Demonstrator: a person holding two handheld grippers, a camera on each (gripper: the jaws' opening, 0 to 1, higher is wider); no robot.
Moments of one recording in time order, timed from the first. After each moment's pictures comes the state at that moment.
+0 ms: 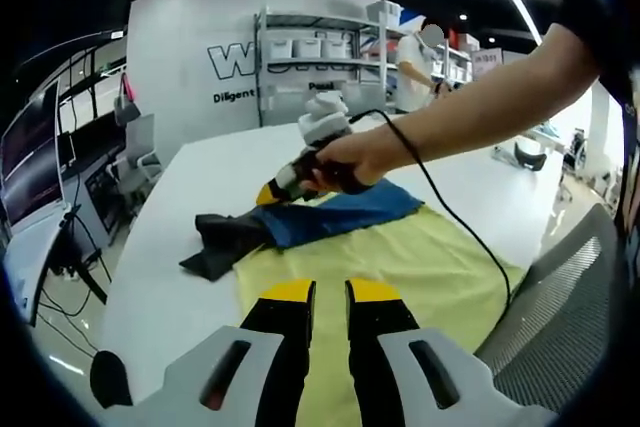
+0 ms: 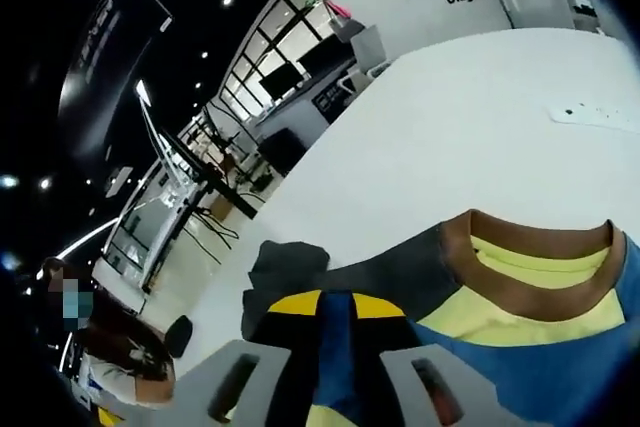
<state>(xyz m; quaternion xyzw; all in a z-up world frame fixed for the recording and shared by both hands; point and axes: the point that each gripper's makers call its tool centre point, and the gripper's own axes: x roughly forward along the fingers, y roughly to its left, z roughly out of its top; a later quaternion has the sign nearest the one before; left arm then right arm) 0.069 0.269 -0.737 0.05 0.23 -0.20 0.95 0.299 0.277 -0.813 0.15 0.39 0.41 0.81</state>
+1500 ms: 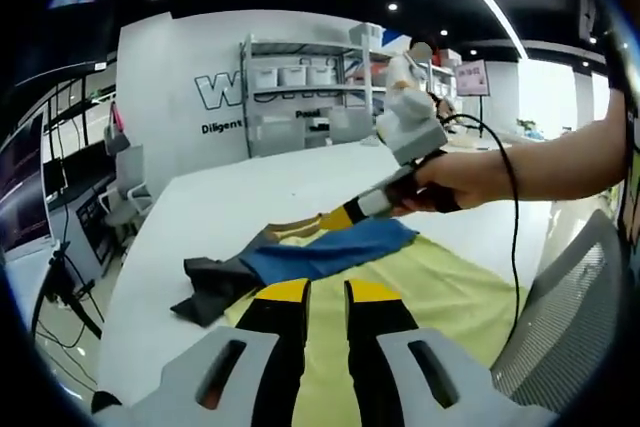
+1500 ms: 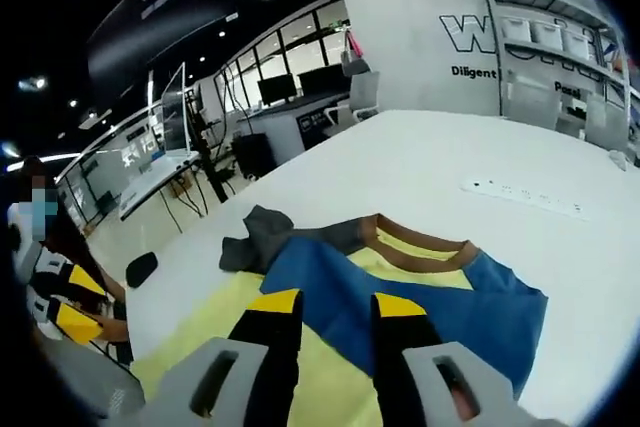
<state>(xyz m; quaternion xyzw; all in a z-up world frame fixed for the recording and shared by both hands) 0.096 0.247 -0.714 0.06 0.17 -0.23 0.96 0.232 0.161 -0.769 0.00 0.29 0.36 0.89</state>
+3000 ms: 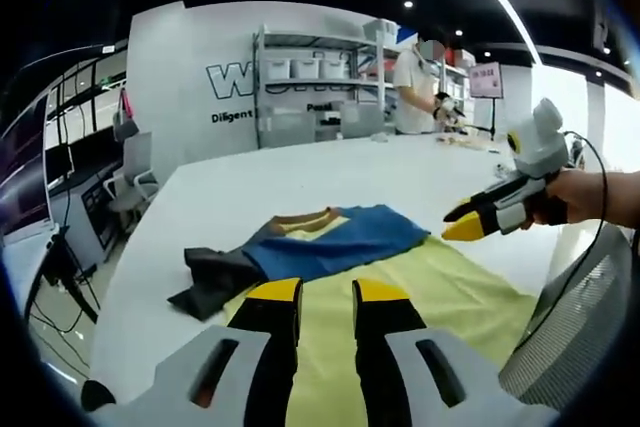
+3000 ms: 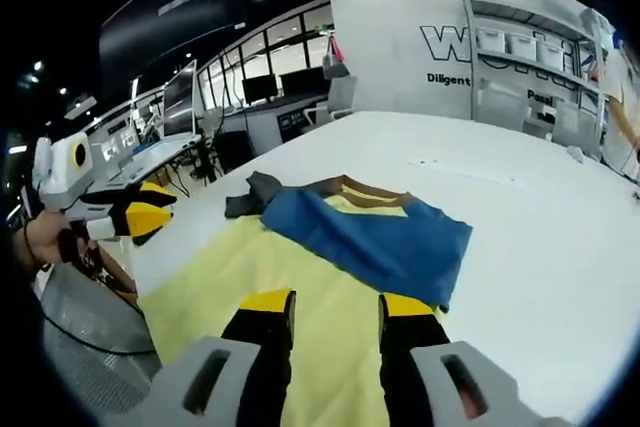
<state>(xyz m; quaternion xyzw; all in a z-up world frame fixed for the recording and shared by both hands) 0.109 0.249 -0.724 0.05 0.19 -0.20 0.96 0.141 0.070 -0.767 -0.03 0.29 0.30 0.91</state>
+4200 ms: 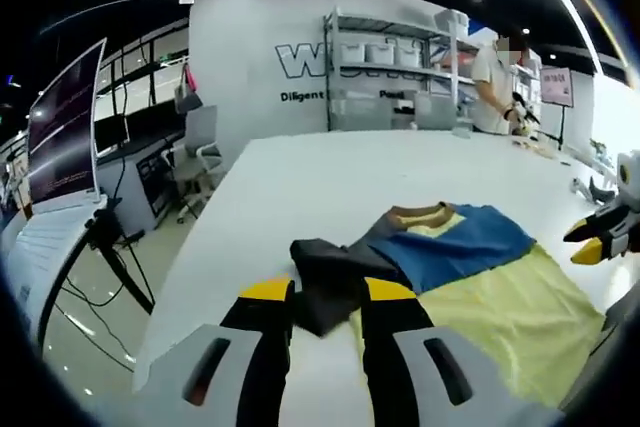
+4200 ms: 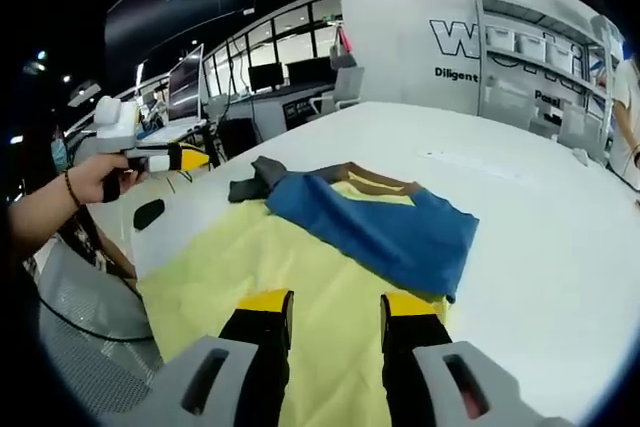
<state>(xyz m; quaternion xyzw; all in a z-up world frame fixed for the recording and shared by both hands) 0.189 0.374 -0.748 0.02 0.22 -0.06 0.97 0.132 0.074 -0.778 -0.05 0.30 0.32 0.90</state>
